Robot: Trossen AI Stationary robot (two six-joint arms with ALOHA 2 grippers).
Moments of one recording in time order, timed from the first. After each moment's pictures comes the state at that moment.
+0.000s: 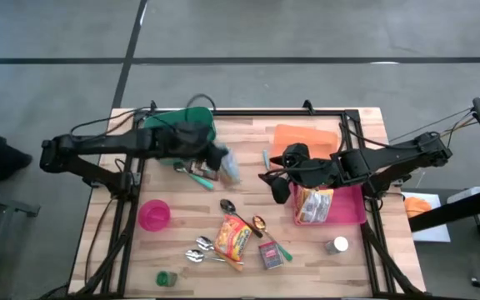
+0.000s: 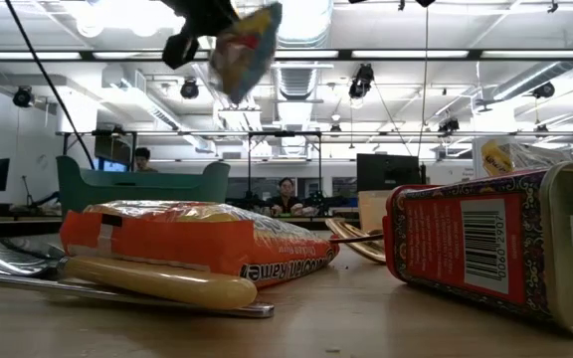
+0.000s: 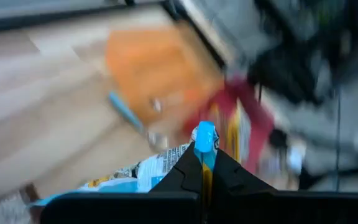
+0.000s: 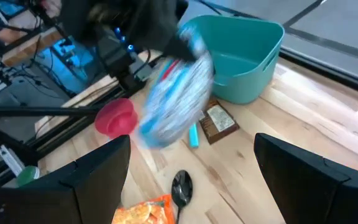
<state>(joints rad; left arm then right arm) 0.11 1.27 1.15 -0.44 -0.12 -0.81 0.28 1.37 1.35 -0.55 0.56 0.75</state>
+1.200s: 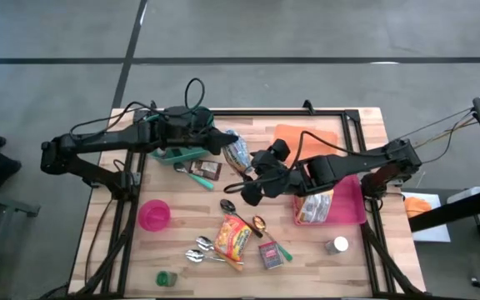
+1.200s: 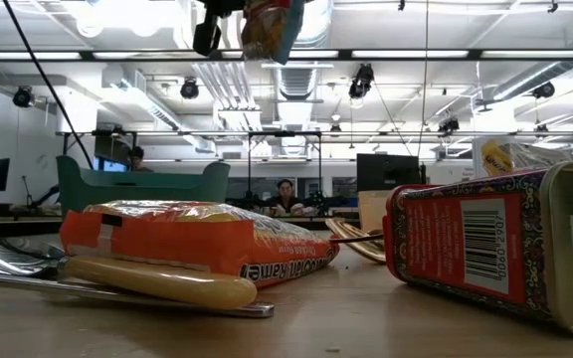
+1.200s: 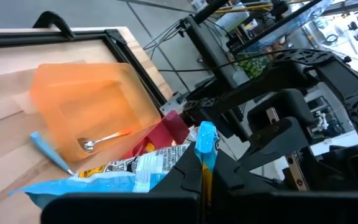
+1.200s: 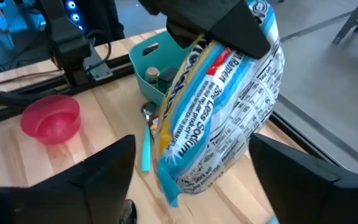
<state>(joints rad) 0.19 1.28 1.15 -0.17 0.04 -0.87 0.27 1.68 1.69 -0.71 0.73 0.50</state>
